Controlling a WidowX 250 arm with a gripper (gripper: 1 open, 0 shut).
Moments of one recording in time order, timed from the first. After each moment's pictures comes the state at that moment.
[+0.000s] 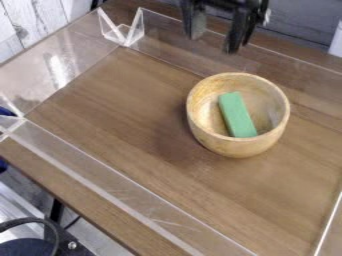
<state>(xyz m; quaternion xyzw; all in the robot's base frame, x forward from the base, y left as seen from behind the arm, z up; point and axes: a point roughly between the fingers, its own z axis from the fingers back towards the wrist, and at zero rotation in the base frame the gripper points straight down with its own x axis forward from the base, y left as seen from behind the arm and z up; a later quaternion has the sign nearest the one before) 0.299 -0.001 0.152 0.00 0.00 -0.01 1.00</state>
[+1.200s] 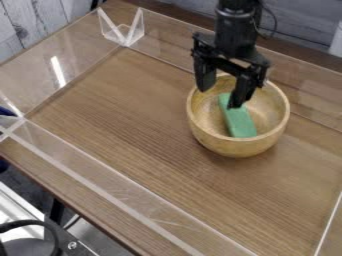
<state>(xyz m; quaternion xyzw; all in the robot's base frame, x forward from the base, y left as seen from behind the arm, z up) 0.313 -0.010 0.077 -0.01 0.02 -0.06 1.00</state>
